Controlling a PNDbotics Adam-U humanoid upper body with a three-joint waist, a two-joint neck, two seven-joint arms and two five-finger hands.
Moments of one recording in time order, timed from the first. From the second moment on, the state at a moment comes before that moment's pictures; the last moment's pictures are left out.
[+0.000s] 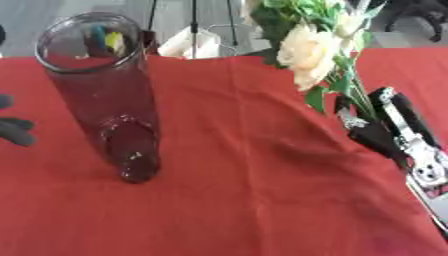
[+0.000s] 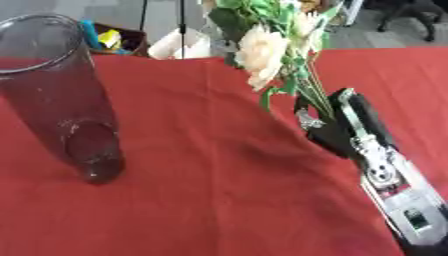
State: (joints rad) left arm -0.47 0.10 -0.09 -1.98 -0.21 -0.30 0.07; right arm -0.39 -0.68 -0.06 -1.77 0.30 0.11 -0.12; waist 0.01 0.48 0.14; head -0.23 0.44
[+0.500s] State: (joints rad) left arm -0.47 0.10 -0.09 -1.98 -0.21 -0.29 0.07; right arm -0.40 -0.73 -0.06 -1.92 0.08 0.13 -0.19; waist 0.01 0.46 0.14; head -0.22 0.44
